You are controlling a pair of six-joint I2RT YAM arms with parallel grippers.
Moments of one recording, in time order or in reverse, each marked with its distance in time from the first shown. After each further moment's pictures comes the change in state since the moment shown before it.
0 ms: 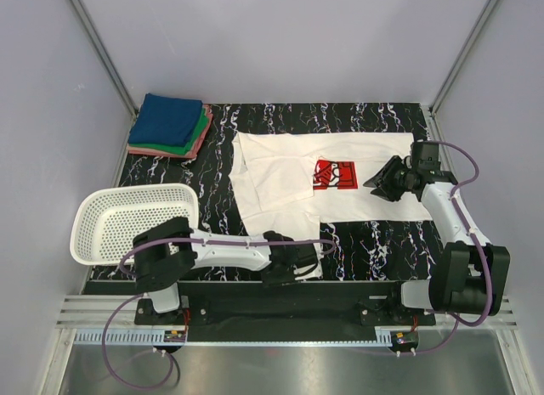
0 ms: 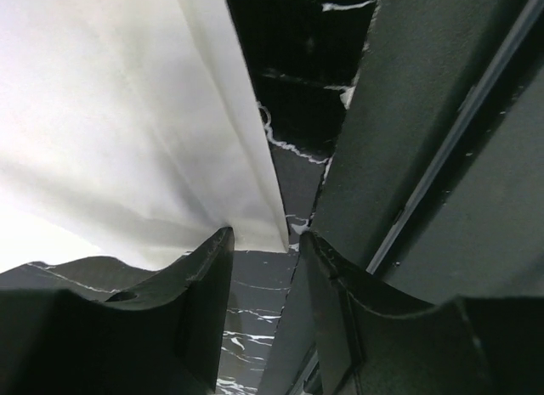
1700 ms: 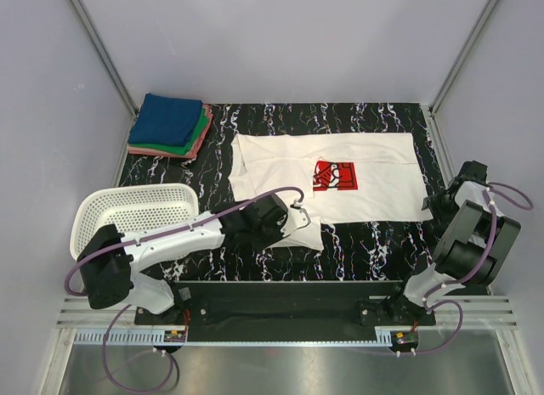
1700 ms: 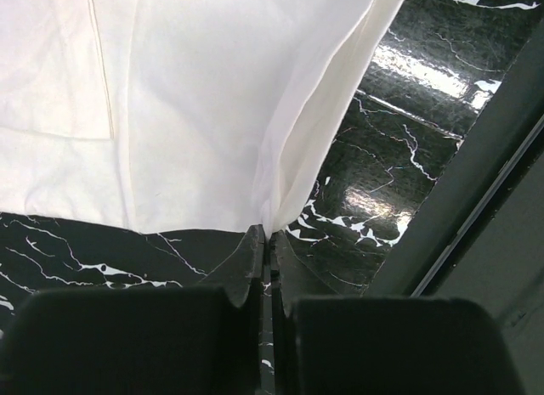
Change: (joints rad) left arm 0.263 -0.333 -0.051 0.141 0.082 0.028; right arm -0.442 0.246 -0.002 -0.028 0.353 0.079
